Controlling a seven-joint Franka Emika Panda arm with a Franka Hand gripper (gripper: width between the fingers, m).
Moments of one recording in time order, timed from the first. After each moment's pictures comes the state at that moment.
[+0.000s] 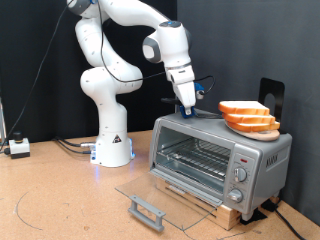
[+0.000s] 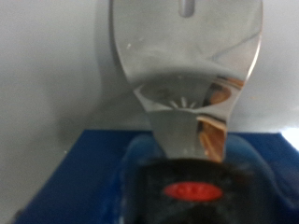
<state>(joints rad) 0.30 -0.83 0.27 -2.94 0.49 2.24 -0.29</state>
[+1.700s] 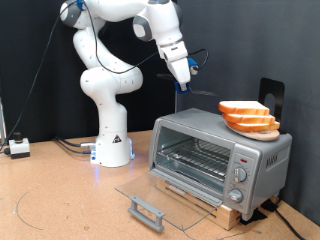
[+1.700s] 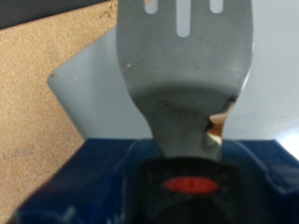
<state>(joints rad) 0.28 -1.05 0.17 -2.86 0.51 1.91 -0.31</state>
